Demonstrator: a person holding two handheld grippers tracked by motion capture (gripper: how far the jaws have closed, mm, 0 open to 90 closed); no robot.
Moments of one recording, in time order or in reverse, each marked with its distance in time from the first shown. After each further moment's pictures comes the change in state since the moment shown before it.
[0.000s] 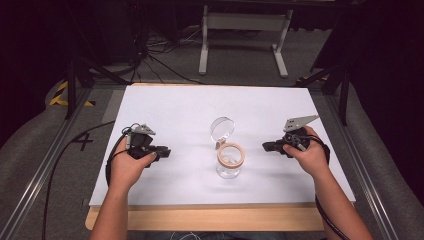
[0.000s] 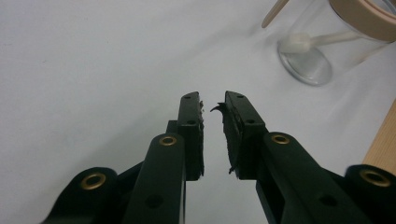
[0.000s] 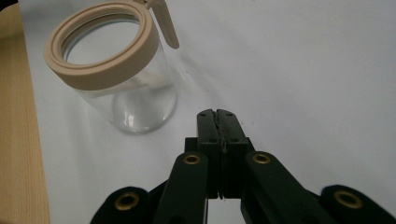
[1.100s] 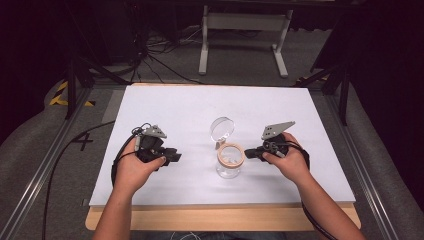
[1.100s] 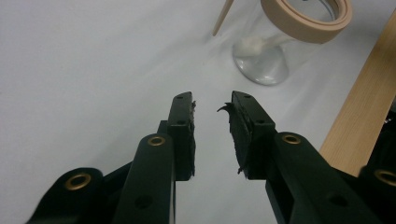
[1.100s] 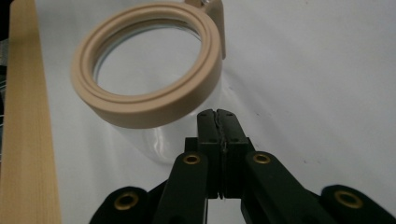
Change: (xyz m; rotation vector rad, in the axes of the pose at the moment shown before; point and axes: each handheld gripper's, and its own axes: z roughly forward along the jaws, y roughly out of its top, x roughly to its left) left arm -0.037 0.016 -0.004 0.034 -0.037 0.096; right arm 0.033 0.015 0.045 0.031 0.032 -0.040
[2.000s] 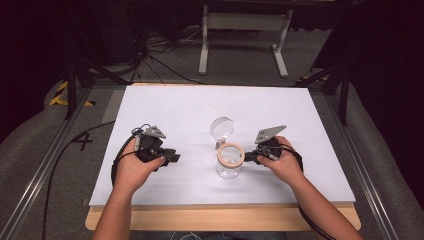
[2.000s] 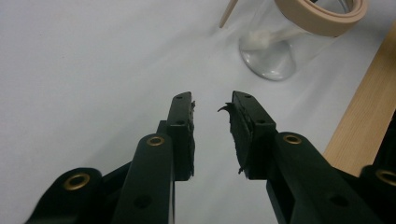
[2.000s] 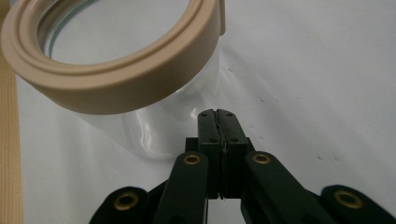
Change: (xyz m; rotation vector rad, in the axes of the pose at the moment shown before) left arm 0.005 -0.003 0.004 0.008 -0.001 -0.021; right arm -0.002 -0.009 0.024 0.047 -0.001 -0.014
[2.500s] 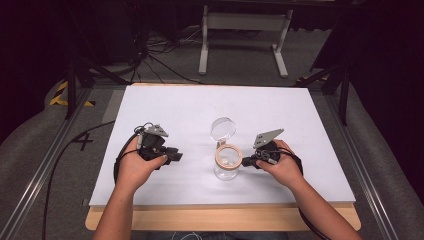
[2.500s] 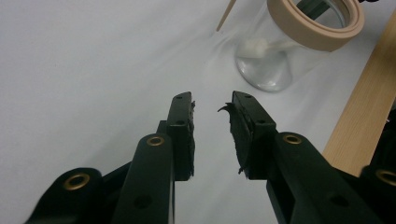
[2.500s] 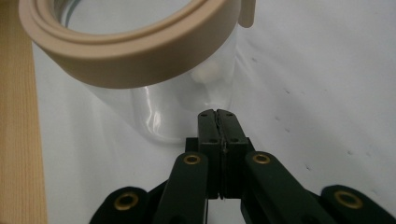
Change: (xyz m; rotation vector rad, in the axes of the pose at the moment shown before) left arm 0.000 0.007 0.004 0.002 -0.022 0.018; right arm 0.011 -0.003 0.002 0.029 0.029 -0.014
